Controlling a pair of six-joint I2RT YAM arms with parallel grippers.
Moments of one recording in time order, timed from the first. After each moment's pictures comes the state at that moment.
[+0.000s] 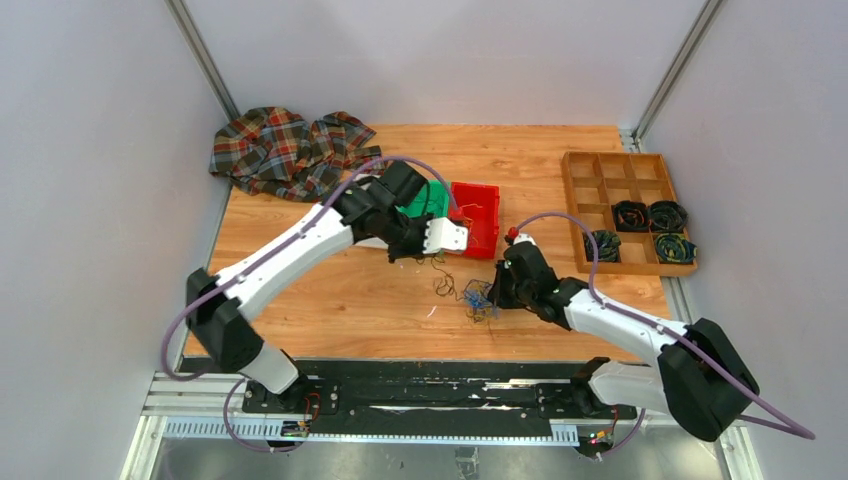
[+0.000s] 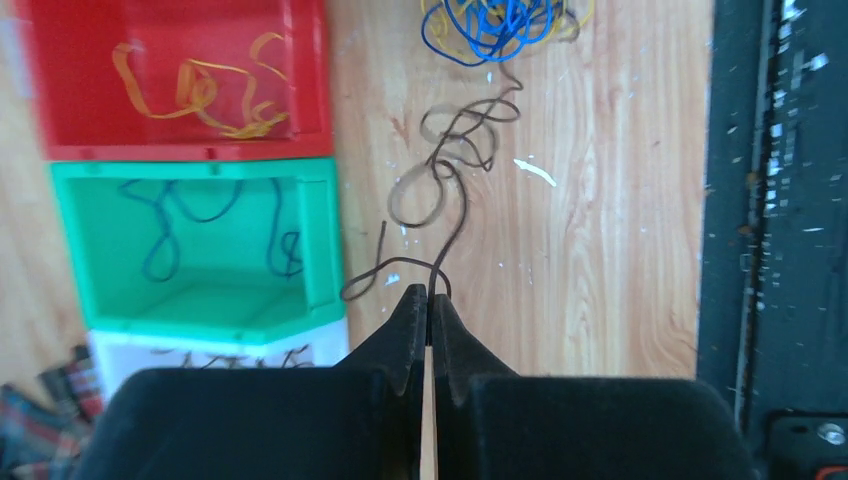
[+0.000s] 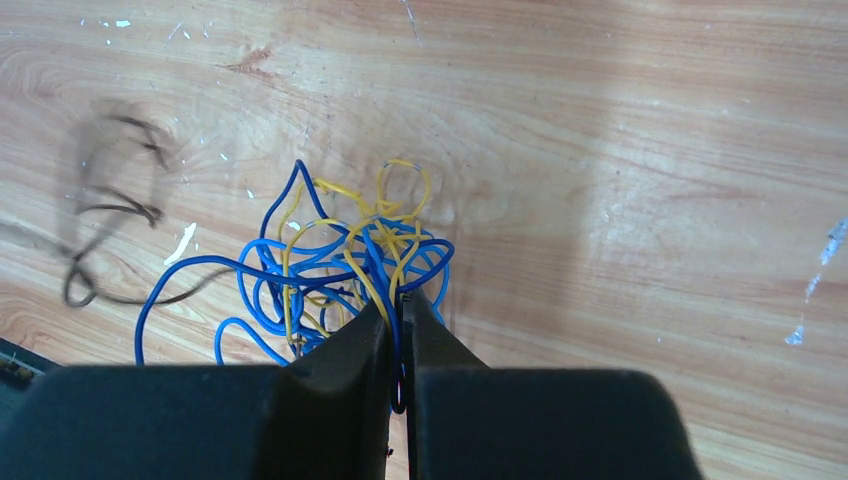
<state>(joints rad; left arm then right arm) -0.75 1.57 1.44 -0.94 0.38 0.90 0.64 1.19 0.52 -0.17 0.04 0.55</state>
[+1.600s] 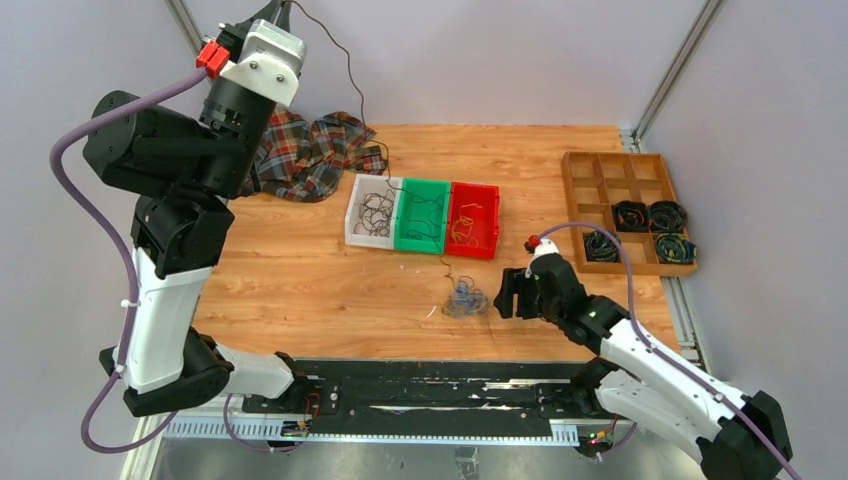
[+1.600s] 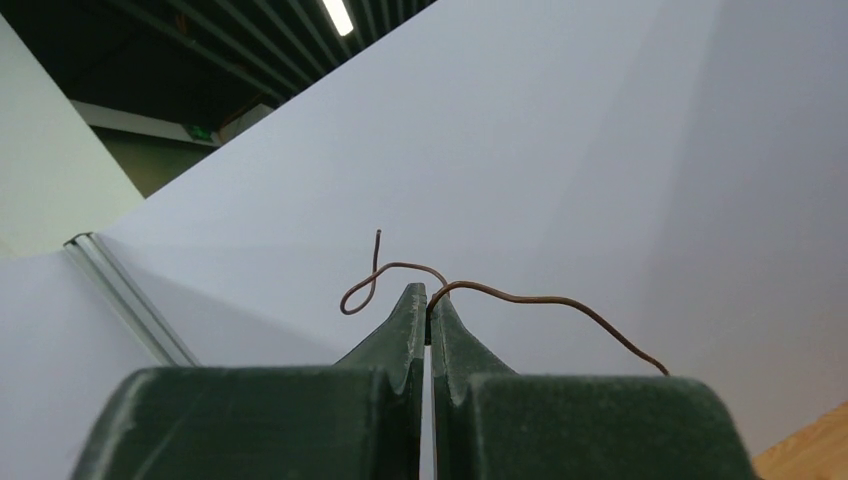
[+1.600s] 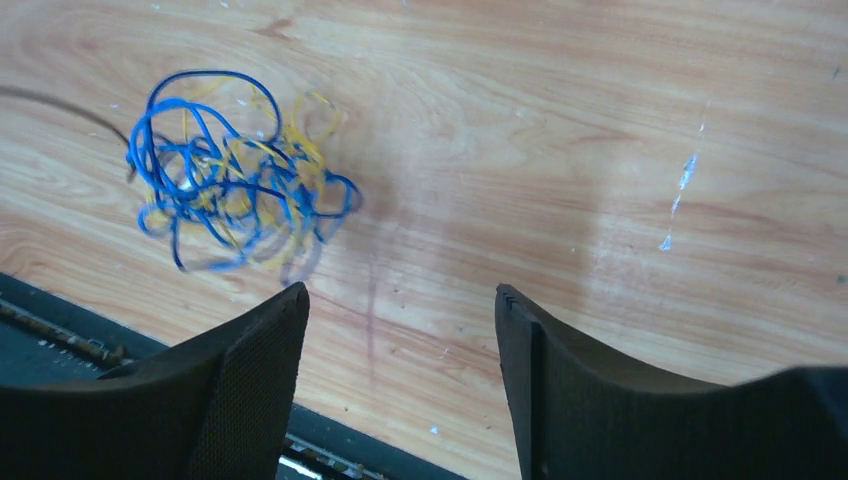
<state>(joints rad) -0.76 1.33 2.20 -0.27 -0.24 0.87 0.64 0.82 0.46 -0.40 0.09 0.47</state>
